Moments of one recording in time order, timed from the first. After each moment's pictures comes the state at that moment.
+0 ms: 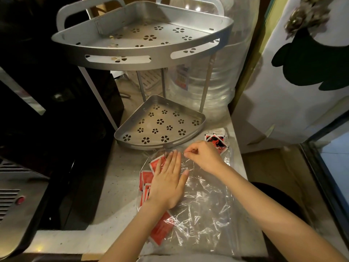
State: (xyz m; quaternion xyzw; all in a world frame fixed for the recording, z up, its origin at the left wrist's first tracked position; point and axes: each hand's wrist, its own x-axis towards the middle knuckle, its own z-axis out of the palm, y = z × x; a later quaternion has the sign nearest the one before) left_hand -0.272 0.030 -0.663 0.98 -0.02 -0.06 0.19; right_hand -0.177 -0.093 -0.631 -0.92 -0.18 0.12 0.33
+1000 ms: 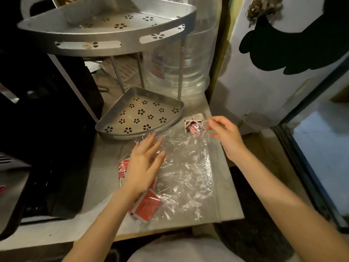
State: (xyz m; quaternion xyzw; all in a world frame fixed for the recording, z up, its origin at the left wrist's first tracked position) left_hand -0.290 0.046 -0.622 0.93 -0.04 0.06 0.36; right_hand -0.202 -0.177 -0.602 -0.74 0.05 0.05 0.67
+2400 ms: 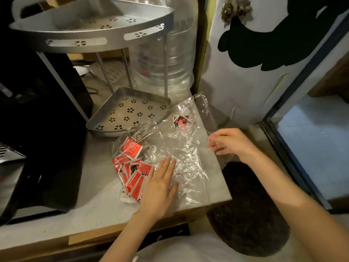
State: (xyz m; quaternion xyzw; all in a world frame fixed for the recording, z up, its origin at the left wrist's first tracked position) left_hand -0.360 -0.008 -0.661 0.96 -0.12 -0.01 0.24; right_hand -0.260 -0.225 -0.577 -0.79 0.11 0.18 0.57
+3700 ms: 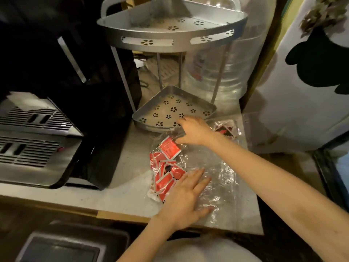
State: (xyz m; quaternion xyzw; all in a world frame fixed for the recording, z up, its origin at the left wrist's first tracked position) left_hand -0.364 -0.005 -0.650 0.96 -0.14 0.00 0.25; right_hand -0.178 -0.042 -0.594 -0.92 -0.38 0.11 0.04
